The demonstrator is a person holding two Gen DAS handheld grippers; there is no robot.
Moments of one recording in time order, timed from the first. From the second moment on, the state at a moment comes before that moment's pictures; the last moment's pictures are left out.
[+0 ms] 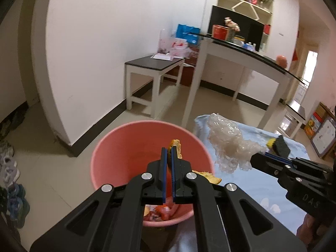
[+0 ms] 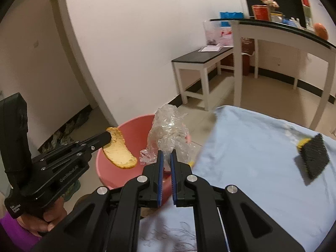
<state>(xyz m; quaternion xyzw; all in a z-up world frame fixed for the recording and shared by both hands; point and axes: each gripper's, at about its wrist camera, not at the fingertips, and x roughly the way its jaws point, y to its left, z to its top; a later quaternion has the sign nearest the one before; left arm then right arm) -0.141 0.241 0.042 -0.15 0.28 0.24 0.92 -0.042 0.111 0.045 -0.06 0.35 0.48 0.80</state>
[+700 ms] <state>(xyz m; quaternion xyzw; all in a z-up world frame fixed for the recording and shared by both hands) -0.153 0.282 0.015 -0.19 0.31 0.28 0.89 -0.051 0.173 0.010 -0.10 0.37 0.49 0.78</state>
